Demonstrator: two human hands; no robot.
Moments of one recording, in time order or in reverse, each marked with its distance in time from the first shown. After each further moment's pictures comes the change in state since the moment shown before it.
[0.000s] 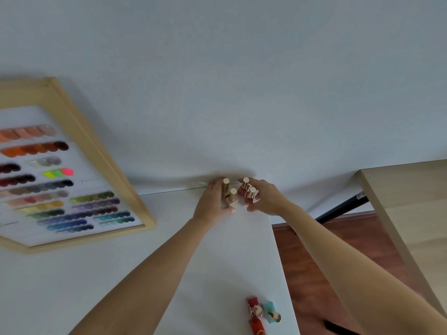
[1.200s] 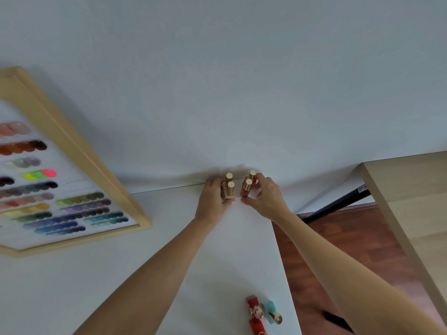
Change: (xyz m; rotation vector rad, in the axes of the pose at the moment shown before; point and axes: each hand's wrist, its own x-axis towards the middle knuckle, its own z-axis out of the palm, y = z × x) left_hand 0.002 0.005 0.014 -0.075 0.112 -0.036; right_hand -0.002 0.018 0.030 0.071 0.357 -0.005
